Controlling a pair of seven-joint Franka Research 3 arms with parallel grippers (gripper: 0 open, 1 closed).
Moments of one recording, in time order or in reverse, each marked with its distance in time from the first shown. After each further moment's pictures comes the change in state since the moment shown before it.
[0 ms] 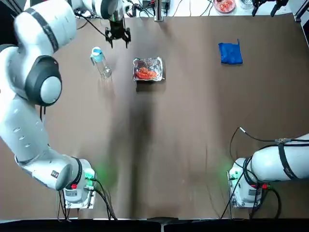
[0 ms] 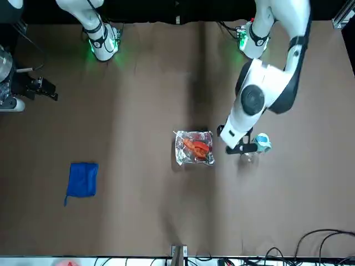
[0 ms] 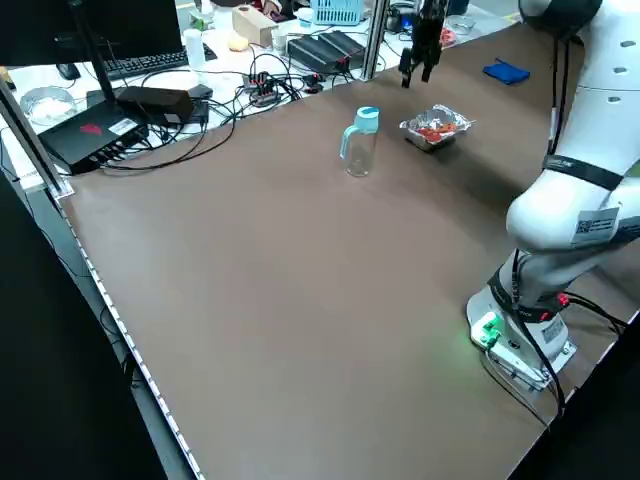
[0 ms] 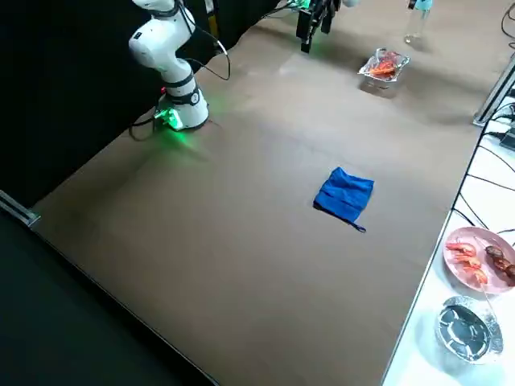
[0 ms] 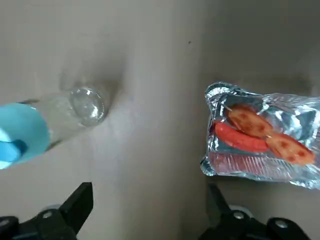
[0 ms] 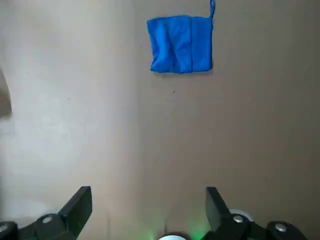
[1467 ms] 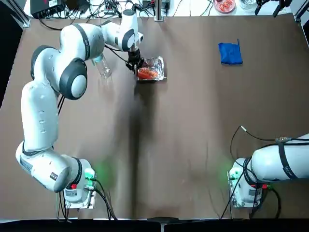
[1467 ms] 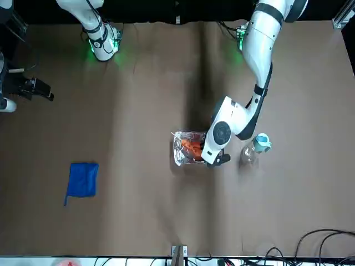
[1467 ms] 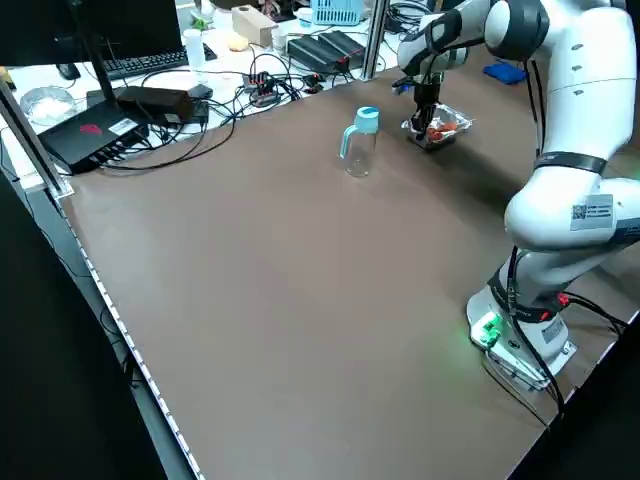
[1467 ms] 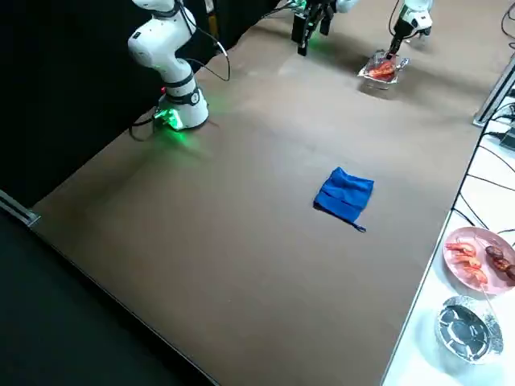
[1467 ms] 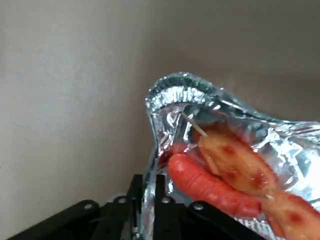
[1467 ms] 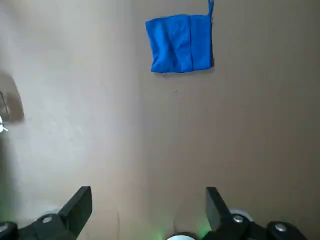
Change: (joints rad) left arm -0.079 0.333 -0.005 0.023 -0.121 0.274 -0.229; right arm -0.047 0.000 0.000 0.000 0.044 0.000 0.000
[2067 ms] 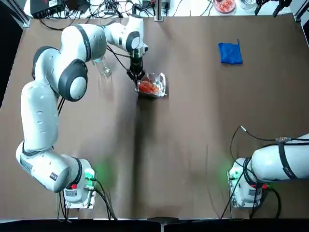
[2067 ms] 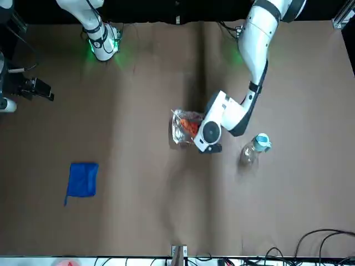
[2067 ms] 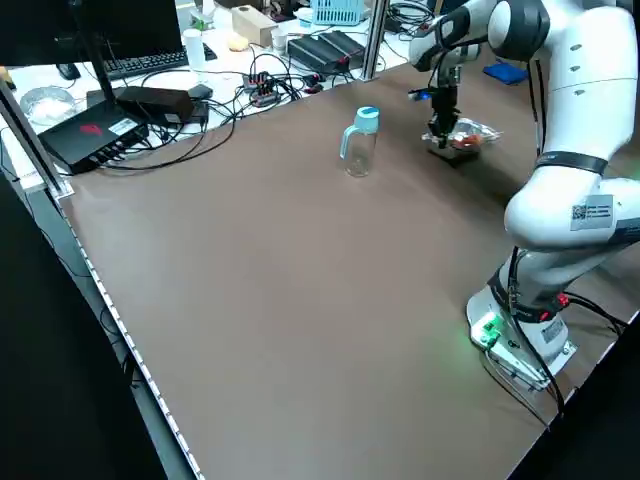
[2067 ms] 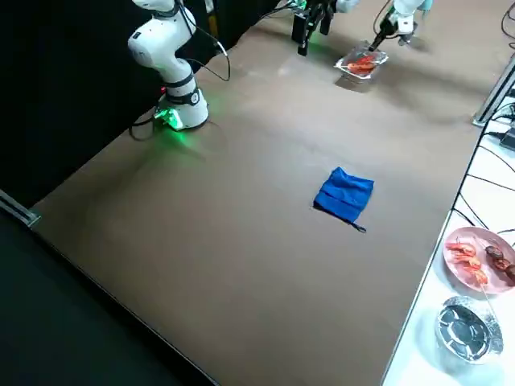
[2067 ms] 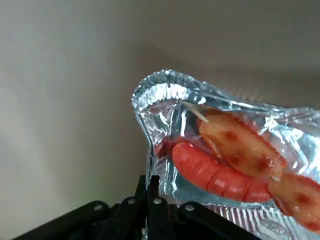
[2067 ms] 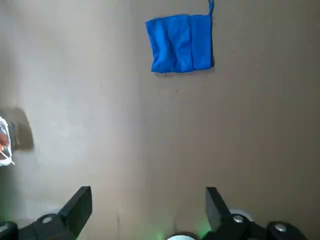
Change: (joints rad) left arm -0.005 -0.006 -0.075 0.018 0.000 -0.279 0.151; right arm 0.001 0.000 0.001 -0.001 0.001 0.000 0.000
